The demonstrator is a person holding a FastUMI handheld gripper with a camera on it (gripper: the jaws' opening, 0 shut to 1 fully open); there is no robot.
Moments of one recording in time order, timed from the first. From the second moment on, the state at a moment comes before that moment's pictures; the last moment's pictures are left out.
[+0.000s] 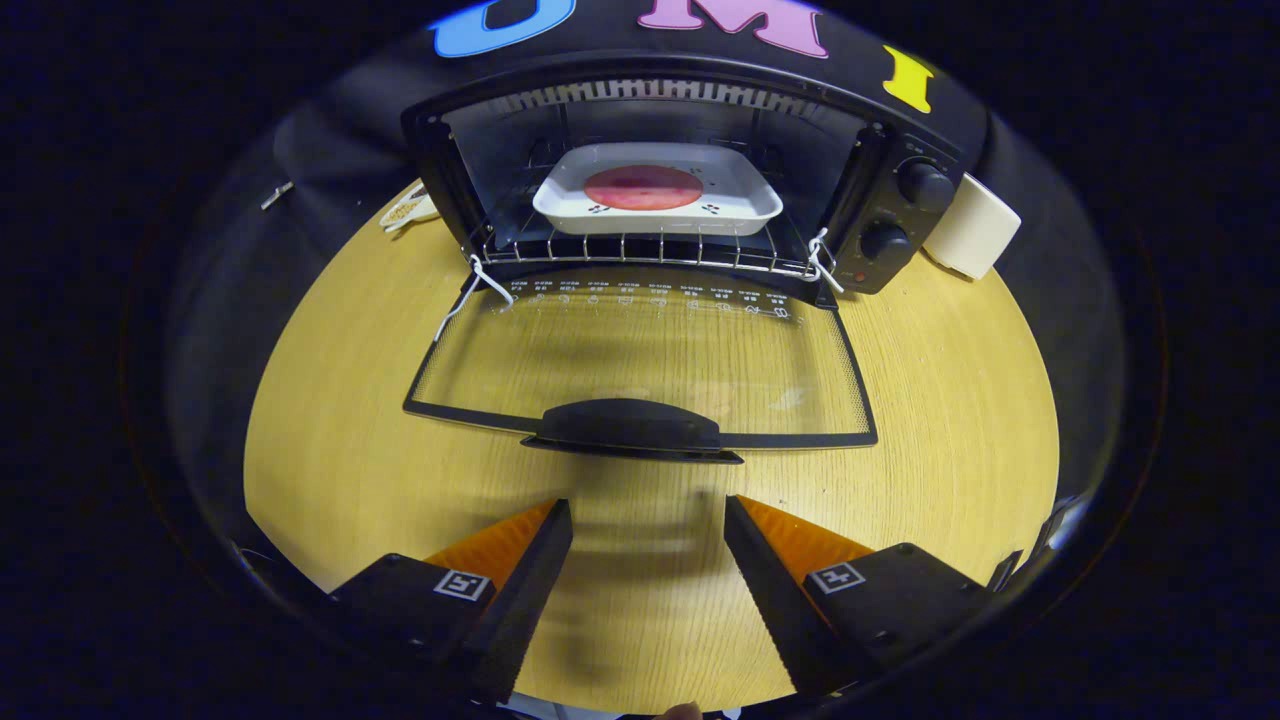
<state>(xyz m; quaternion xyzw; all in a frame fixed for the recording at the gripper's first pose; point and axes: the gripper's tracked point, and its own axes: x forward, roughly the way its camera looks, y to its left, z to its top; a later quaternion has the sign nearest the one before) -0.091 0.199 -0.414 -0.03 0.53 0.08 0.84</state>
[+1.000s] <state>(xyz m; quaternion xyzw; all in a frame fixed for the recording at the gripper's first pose) -0.070 0.209 -0.386 0.02 0.49 0.05 0.87</state>
